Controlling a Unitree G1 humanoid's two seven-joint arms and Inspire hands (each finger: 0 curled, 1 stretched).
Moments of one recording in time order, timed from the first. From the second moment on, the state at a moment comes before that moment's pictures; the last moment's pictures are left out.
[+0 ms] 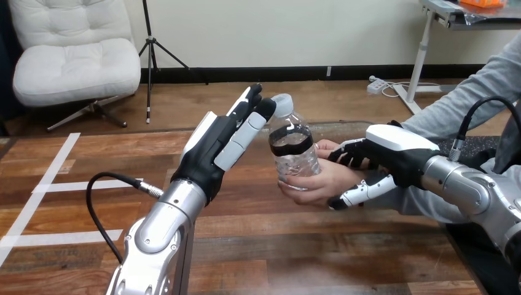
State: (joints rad) left arm -0.28 0.12 -0.10 0.13 0.08 0.06 -0.24; right arm -0.75 -0.57 0.38 1.05 -0.59 -0.53 0.21
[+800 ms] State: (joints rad) left arm -0.28 0.12 -0.10 0.13 0.08 0.06 -0.24; right arm -0.75 -0.57 0.38 1.05 -0.57 -0.52 0.23
